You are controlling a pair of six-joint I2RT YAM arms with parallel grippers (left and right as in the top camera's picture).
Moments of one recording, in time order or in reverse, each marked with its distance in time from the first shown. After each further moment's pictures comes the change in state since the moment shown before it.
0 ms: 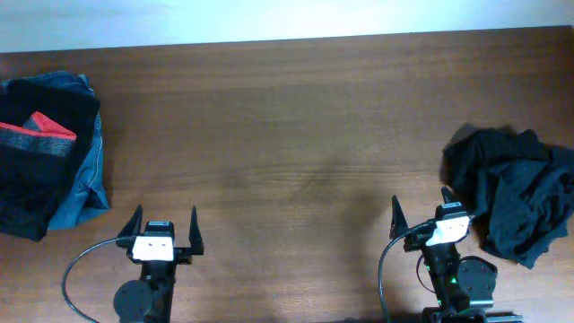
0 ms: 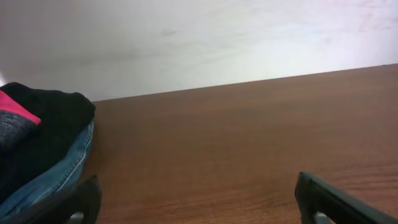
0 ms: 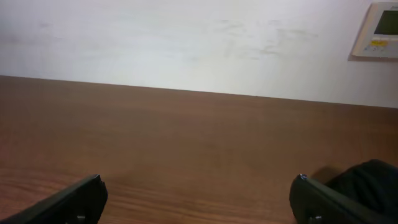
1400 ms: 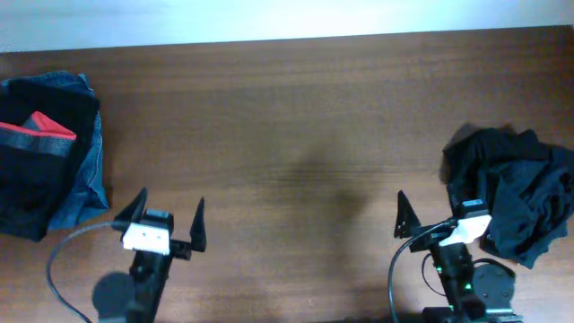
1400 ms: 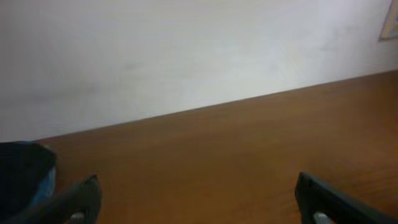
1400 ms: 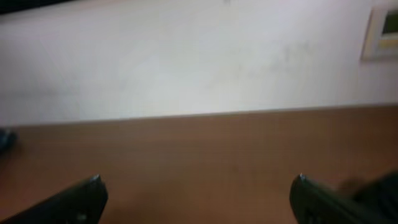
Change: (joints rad) left arm 0.000 0.260 0.287 -0.026 0.183 -0.005; right arm 0.000 0.062 0.211 -0.104 -0.032 0.182
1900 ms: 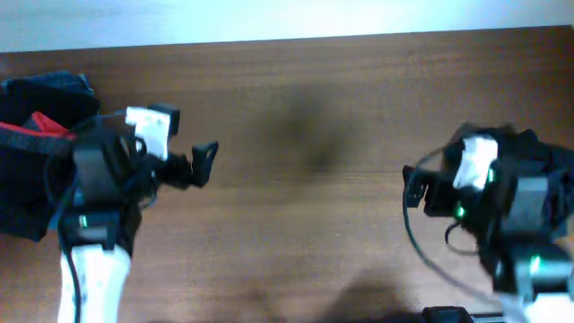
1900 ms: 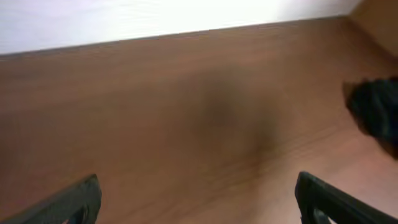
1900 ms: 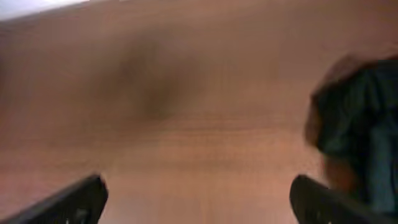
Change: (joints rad) left arm 0.000 0.904 0.748 -0.398 0.251 -0.008; right arm 0.000 0.845 0.840 -0.755 0.007 0.002
